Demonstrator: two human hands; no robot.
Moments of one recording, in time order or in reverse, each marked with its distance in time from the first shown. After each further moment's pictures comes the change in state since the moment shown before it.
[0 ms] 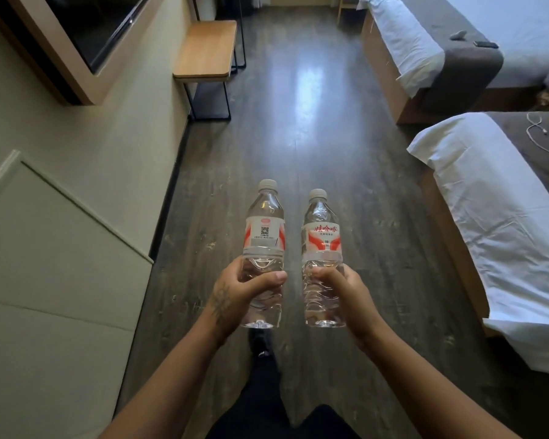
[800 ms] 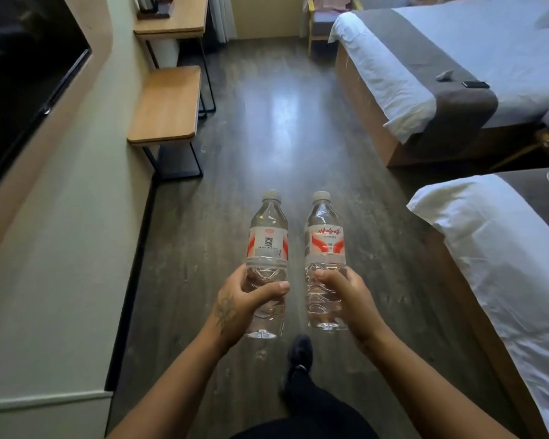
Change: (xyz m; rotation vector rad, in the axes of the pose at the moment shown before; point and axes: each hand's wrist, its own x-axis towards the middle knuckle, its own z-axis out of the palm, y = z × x) left_hand 0.525 0.188 -0.008 0.079 -0.069 0.007; right_hand 0.490 -0.225 -0.045 0.085 0.105 -0.022
